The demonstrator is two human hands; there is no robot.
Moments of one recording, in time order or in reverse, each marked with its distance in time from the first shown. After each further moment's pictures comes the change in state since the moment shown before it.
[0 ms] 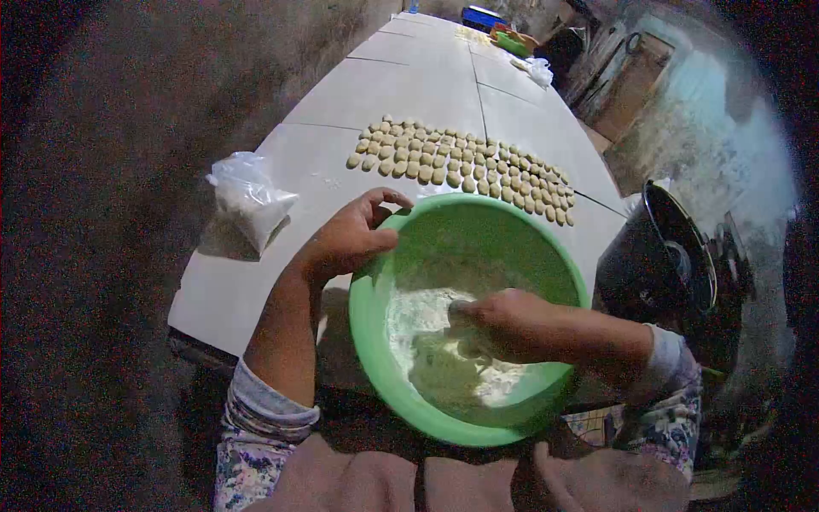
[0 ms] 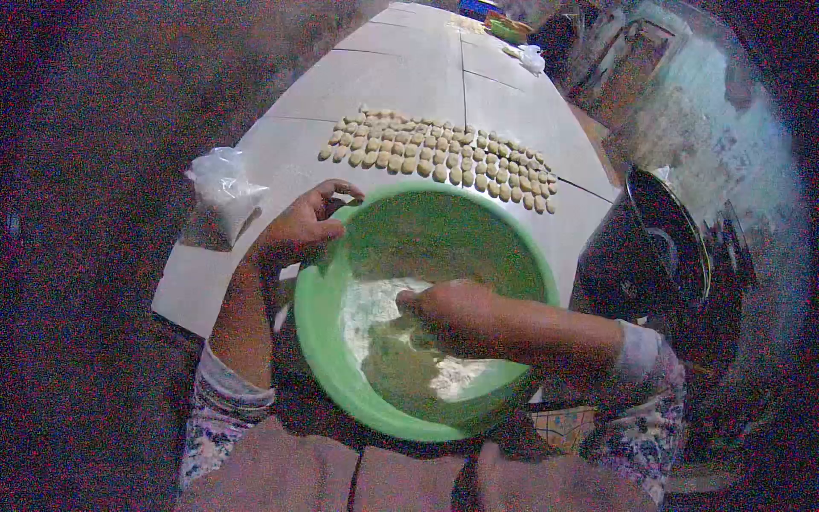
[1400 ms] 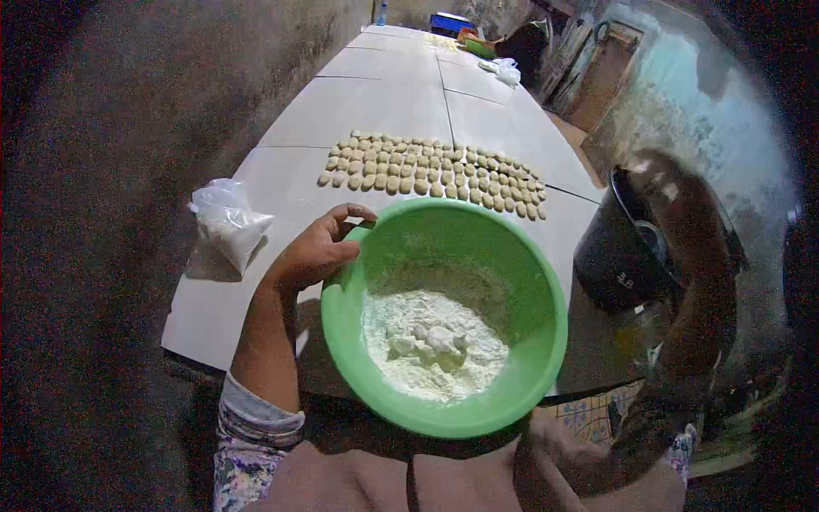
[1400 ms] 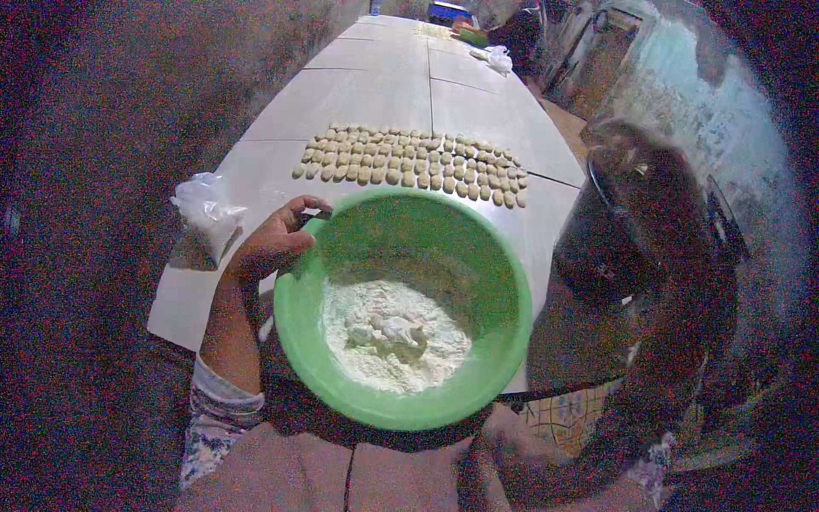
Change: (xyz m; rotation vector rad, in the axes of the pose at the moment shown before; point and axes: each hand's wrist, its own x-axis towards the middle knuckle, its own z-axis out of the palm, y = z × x) left_hand -0.005 0.012 0.005 0.001 -0.033 -0.009; right_hand -0.173 0.032 -0.106 -0.298 1.148 0.596
